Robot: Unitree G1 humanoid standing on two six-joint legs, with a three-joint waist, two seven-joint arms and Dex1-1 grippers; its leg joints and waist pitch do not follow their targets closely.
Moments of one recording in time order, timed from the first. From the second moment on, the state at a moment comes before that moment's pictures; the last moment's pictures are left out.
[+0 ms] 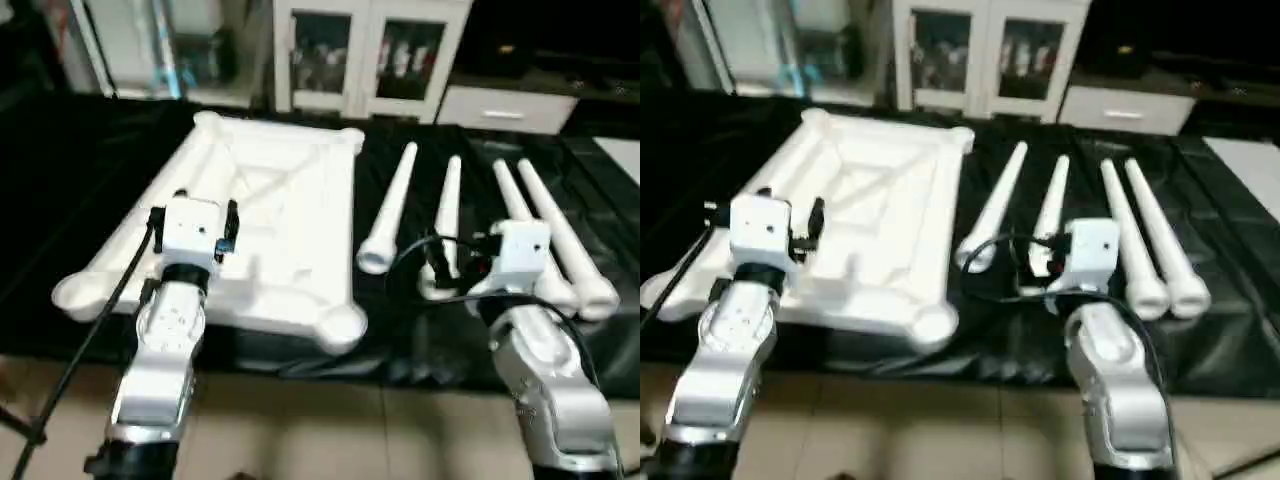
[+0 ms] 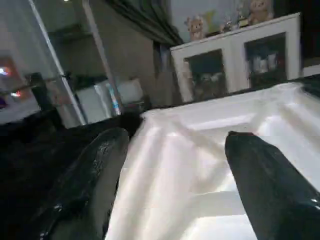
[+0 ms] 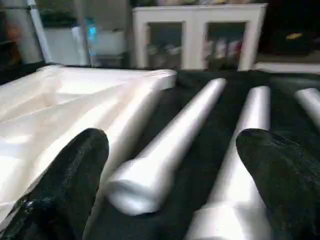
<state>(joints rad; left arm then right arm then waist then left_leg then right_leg) -0.20 0.17 0.00 -0.12 0.21 0.20 0.05 -0.12 -0.08 -0.04 -0.22 0.19 0.38 0.13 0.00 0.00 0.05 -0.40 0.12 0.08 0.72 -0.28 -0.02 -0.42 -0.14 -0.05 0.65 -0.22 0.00</state>
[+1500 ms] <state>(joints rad) -0.20 0.17 -0.04 -0.13 0.19 0.18 -0.01 -0.12 -0.13 -0.06 -0.21 0.18 0.36 0.14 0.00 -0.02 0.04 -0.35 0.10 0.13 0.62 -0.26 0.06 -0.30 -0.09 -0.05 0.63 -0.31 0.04</state>
